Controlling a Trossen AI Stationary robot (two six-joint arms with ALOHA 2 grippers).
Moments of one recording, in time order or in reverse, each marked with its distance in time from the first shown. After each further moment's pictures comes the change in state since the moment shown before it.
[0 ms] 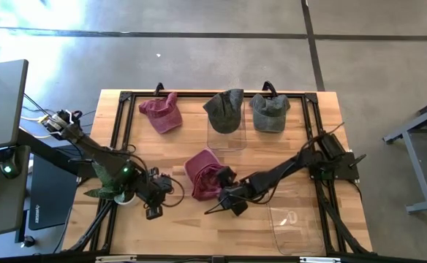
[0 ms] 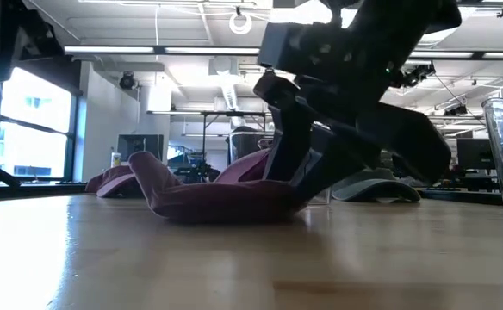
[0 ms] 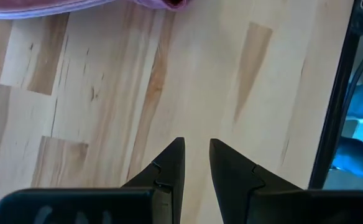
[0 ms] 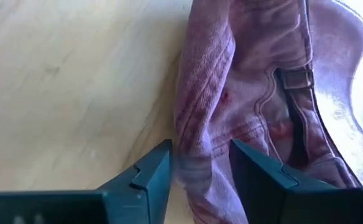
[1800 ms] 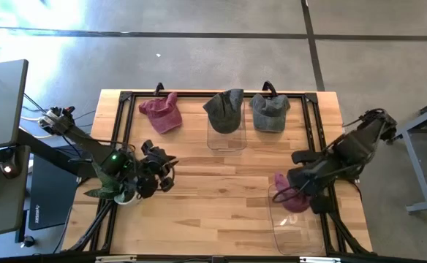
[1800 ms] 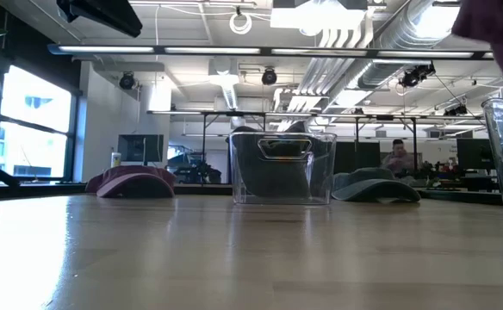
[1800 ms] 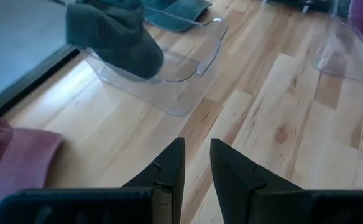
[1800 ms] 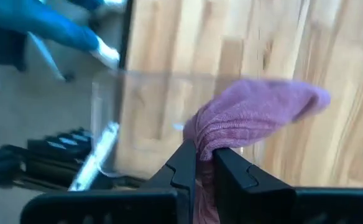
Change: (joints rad) left arm 0.039 -0.125 0.046 -0.007 -0.739 -0.009; right arm 0.246 -0.597 0.483 -1.299 -0.413 0.793
